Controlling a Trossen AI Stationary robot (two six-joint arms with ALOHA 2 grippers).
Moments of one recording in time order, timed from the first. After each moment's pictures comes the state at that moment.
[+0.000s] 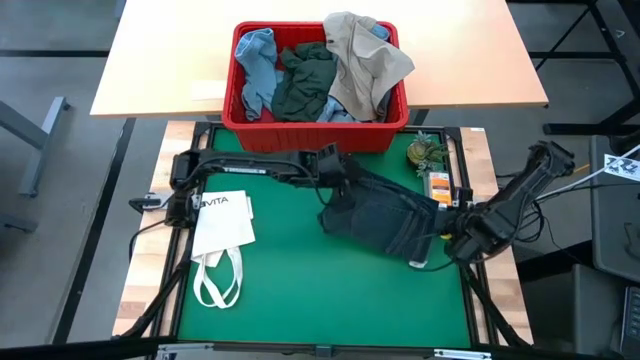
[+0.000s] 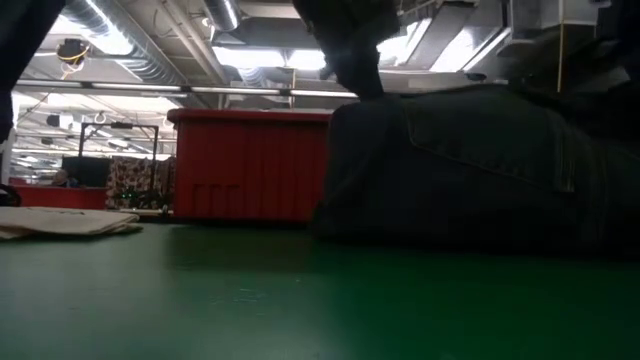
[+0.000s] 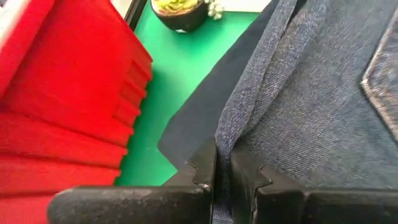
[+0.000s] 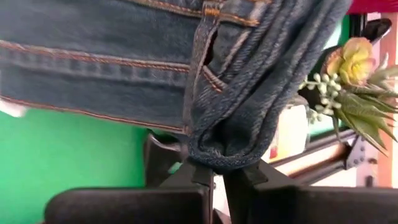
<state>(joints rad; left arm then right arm) 0.09 1.98 1.78 -0.66 -0.33 0.02 0.79 1.04 0.85 -1.57 0.40 0.87</state>
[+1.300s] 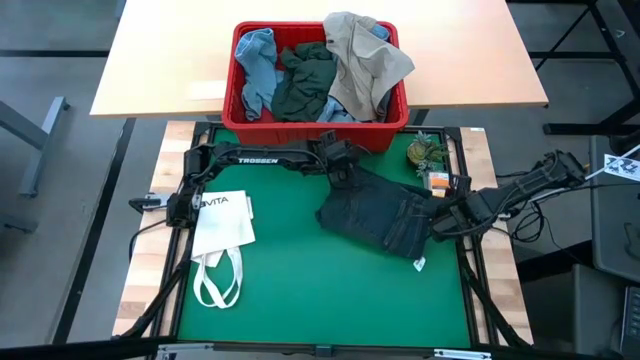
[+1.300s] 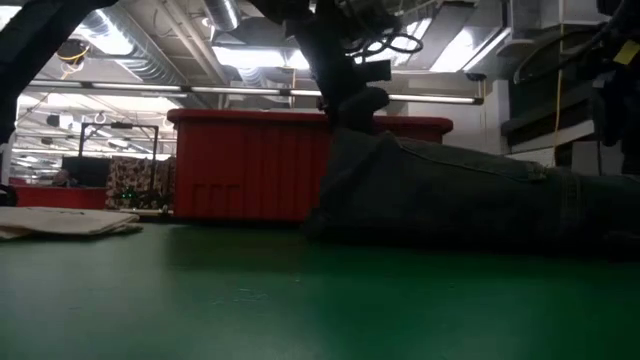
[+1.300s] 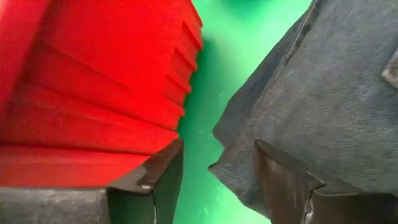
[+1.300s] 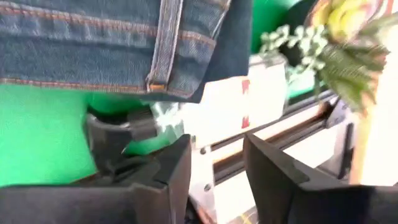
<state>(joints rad) 0.20 2.06 1.78 -0.65 -0.41 0.13 0.44 1.04 0.81 -1.58 0.39 0.62</state>
